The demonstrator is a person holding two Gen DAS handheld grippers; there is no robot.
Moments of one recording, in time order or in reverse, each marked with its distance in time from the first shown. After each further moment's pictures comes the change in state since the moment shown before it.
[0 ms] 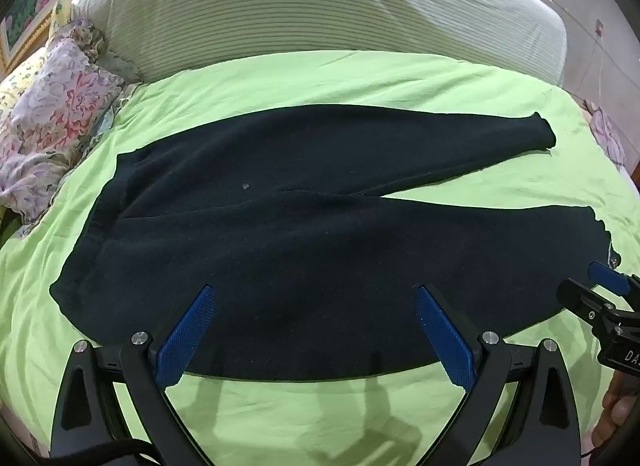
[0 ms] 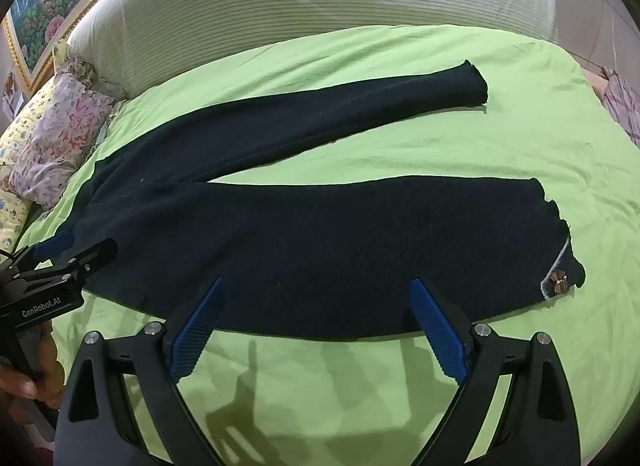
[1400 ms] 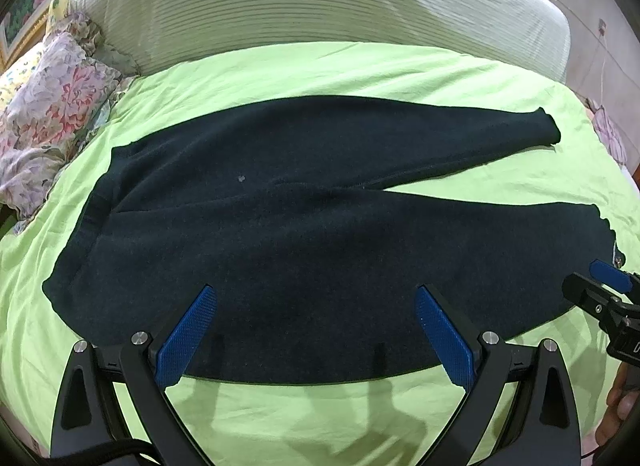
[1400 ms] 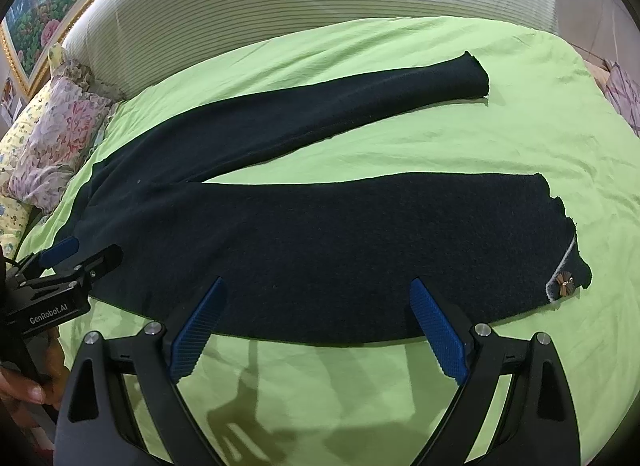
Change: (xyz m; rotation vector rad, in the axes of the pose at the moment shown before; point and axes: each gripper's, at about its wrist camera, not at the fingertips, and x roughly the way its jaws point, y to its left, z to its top) left arm 0.014 0.006 -0.003 -0.001 0.019 -0.004; right arm 0.006 -0.001 -0.001 0.029 0.005 0.021
